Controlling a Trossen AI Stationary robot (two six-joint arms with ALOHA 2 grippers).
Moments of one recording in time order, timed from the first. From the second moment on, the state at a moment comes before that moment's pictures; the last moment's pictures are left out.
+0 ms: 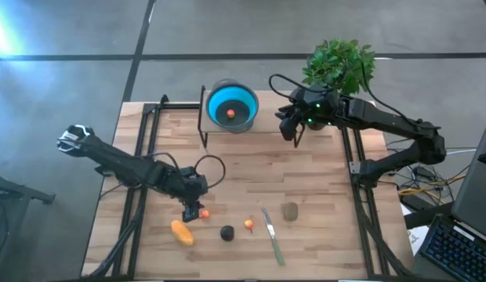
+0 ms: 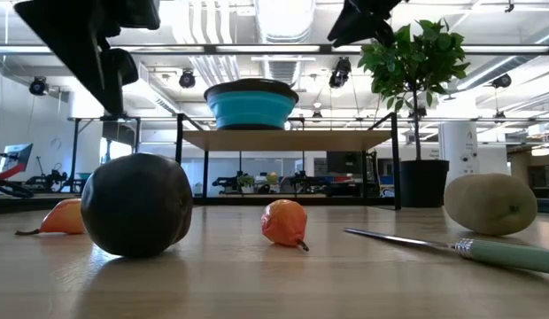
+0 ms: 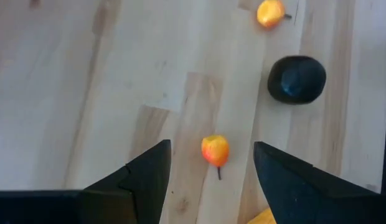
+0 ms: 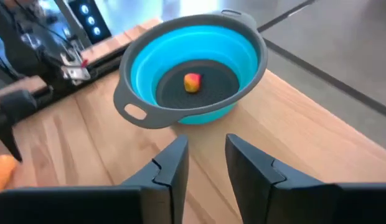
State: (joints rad) left arm -0.38 1.25 0.93 -0.72 -0.09 -0.58; right arm -0.29 1.28 1.34 -0.61 0.16 0.31
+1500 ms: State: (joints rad) left arm -0.43 1.58 0.93 -0.60 -0.09 -0.70; right arm -0.20 1.20 1.24 -0.57 0.15 0.36
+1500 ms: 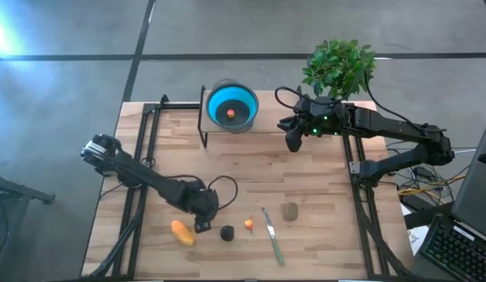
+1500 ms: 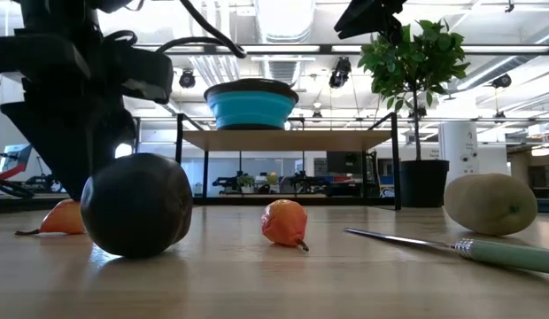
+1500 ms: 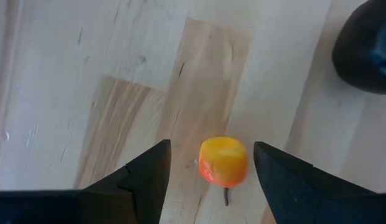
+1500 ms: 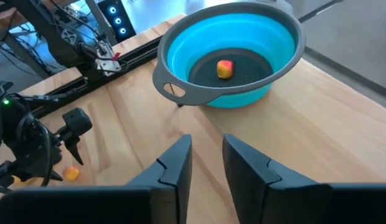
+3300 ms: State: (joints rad) left arm -0.44 1.57 0.84 -0.50 -0.06 -0.72; right arm -0.18 1.20 1.24 -0.57 0.04 0.38
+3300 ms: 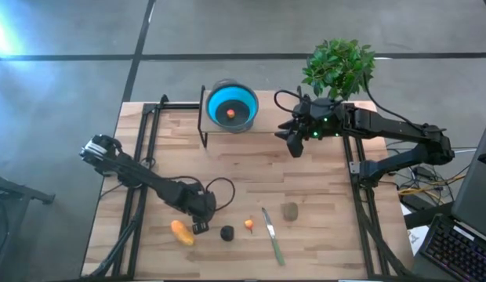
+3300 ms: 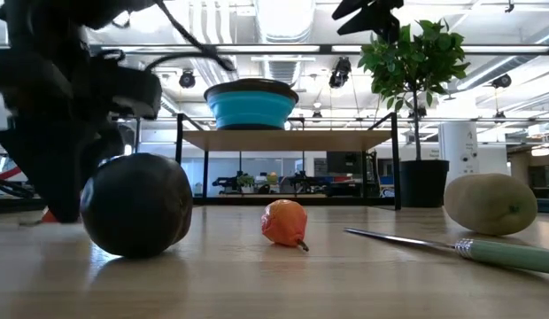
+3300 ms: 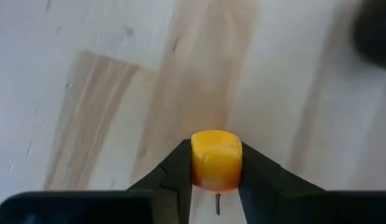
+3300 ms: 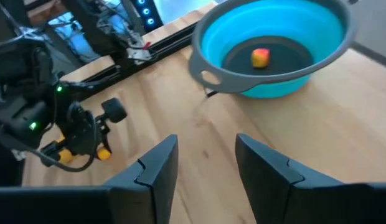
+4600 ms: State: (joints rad) left arm -0.27 1.14 0.85 -0.40 -0.42 -0.55; right arm 0.06 1.21 1.21 -0.62 0.04 0.58
